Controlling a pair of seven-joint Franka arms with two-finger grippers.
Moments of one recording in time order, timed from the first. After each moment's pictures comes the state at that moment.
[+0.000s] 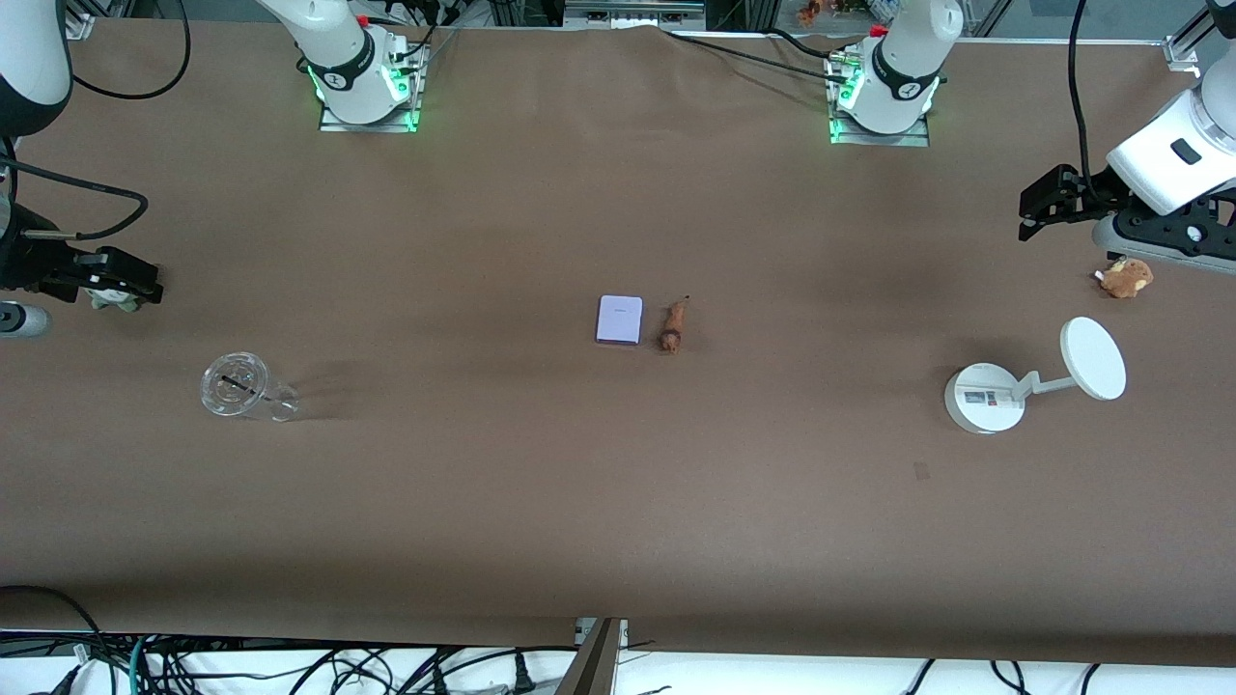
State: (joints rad) left arm 0.05 -0.01 -0.12 -1.62 0.02 1.58 0.16; right arm 0.05 0.18 -0.10 -1.50 -0.03 1.64 -0.05
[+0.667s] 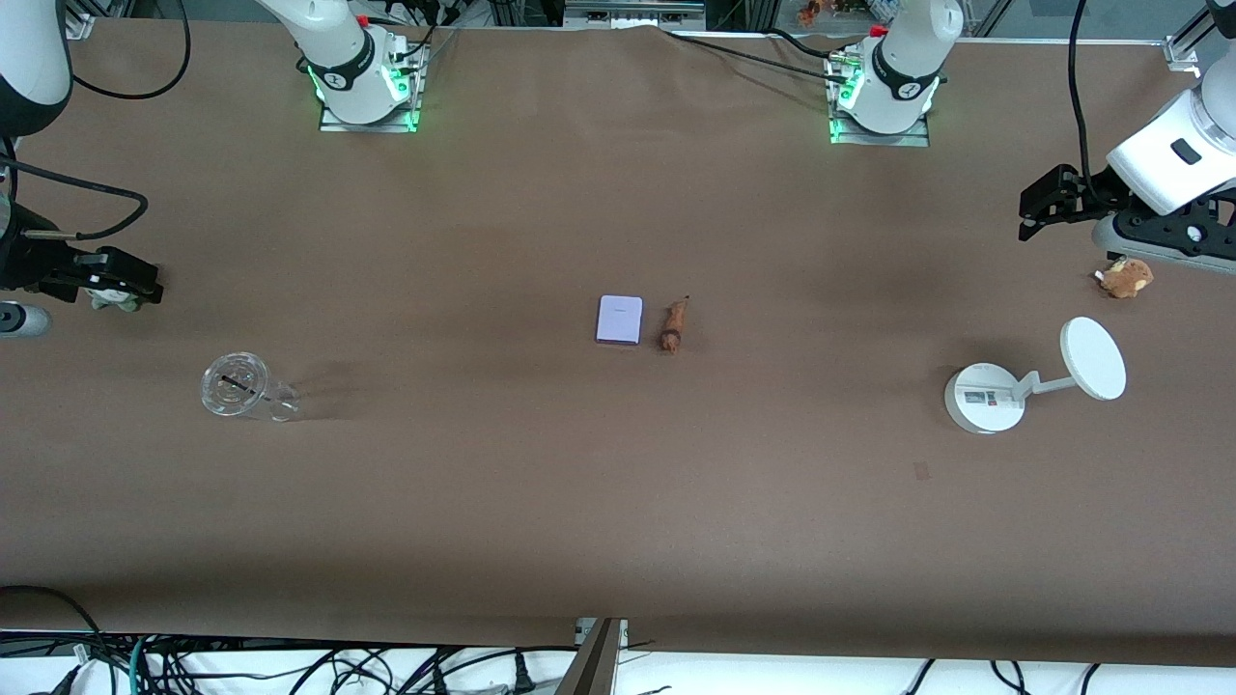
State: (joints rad) left arm 0.05 -0.01 -0.12 -1.62 0.02 1.58 0.16; right arm 0.05 0.18 -0.10 -1.50 -0.03 1.64 -0.05
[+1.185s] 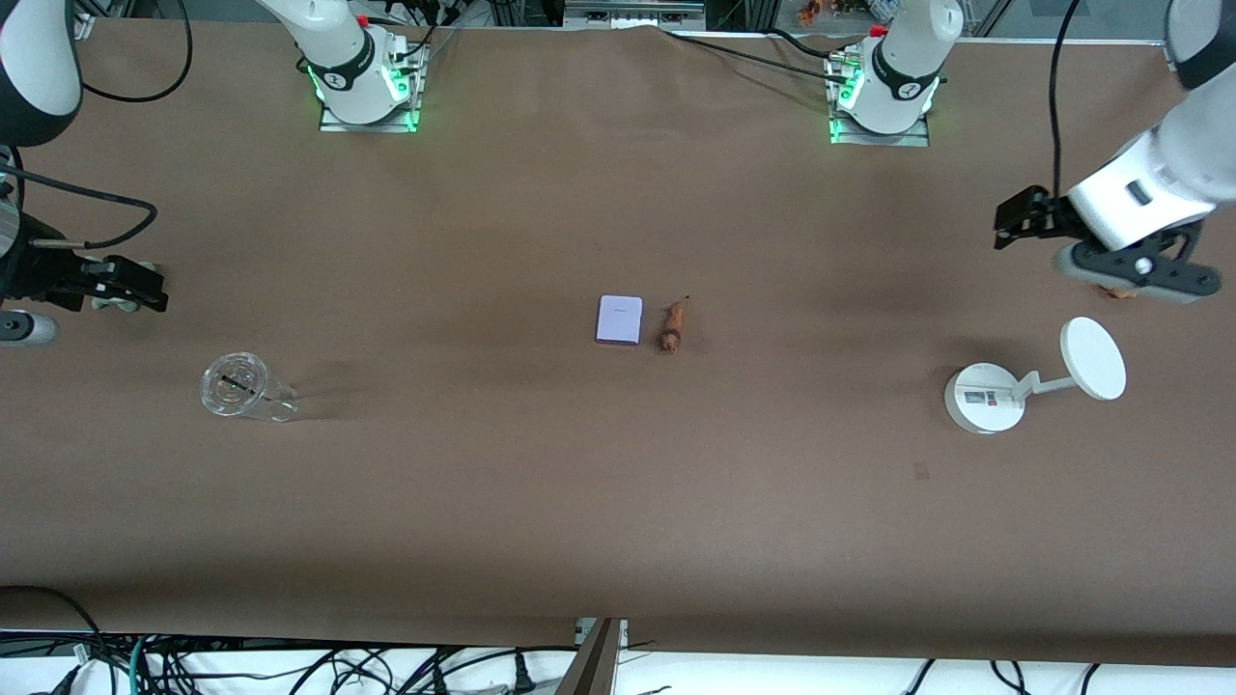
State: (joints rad) left arm 0.03 0.07 -0.13 -1.63 0.00 1.54 0.16; right arm 0.06 0.20 -0.09 -1.50 -0.03 1.68 -0.05
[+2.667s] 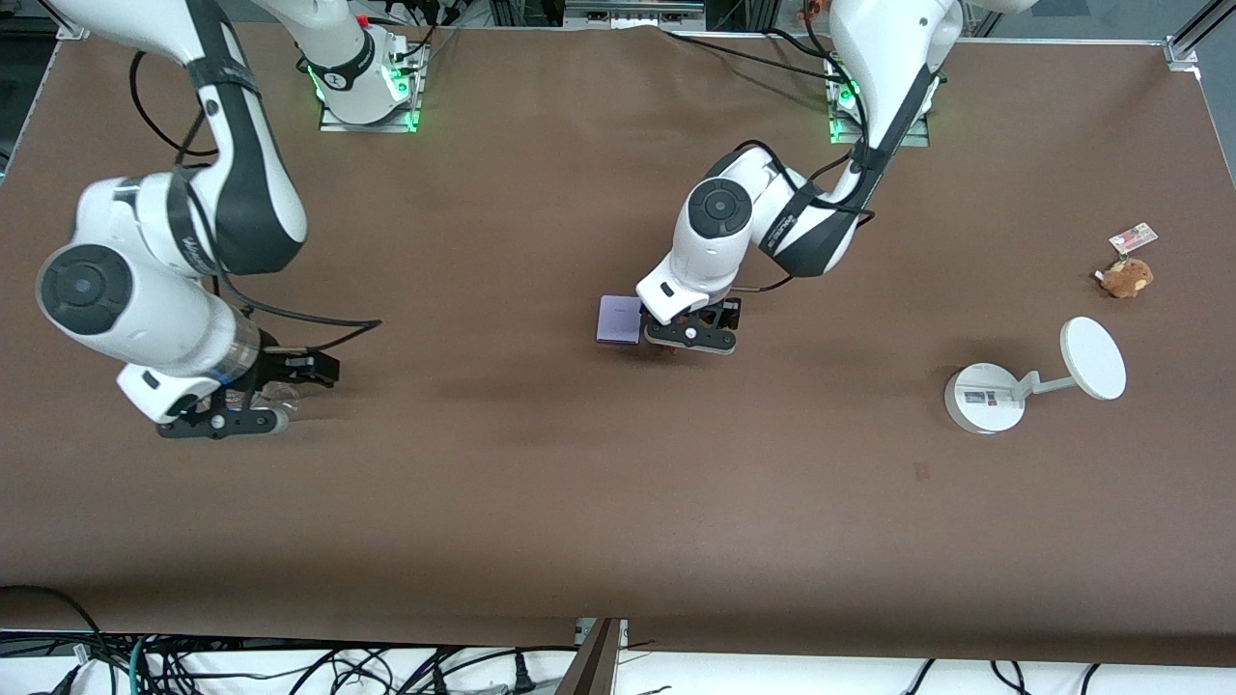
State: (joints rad) left arm -0.54 0.55 -0.14 -1.79 0.08 2.38 -0.57; right arm 0.25 0.46 -0.08 -1.50 -0.02 1.92 0.10
